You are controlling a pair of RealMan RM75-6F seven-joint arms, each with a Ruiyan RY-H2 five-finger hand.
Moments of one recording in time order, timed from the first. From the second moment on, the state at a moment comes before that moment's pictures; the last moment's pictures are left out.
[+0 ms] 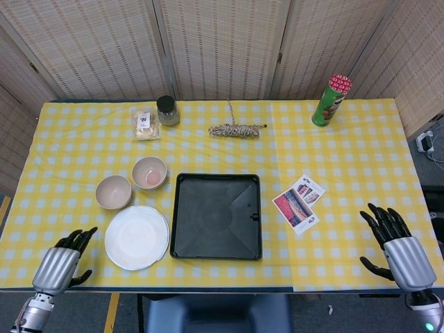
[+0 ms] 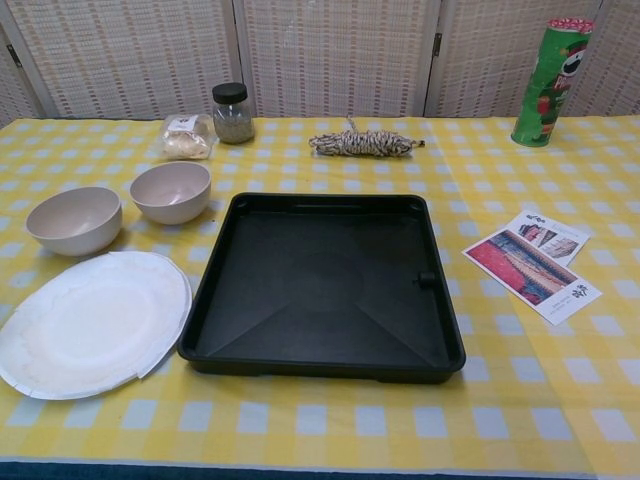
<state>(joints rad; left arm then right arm) -0.14 -1.22 0.08 -1.63 1.59 1.35 0.26 0.07 -1.08 -0.04 -1.58 -1.71 1.53 0.07</state>
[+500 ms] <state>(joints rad) -0.14 -1.33 0.09 -1.44 1.73 1.45 0.16 0.08 -1.07 -0.04 -1.62 -1.67 1.48 0.03</state>
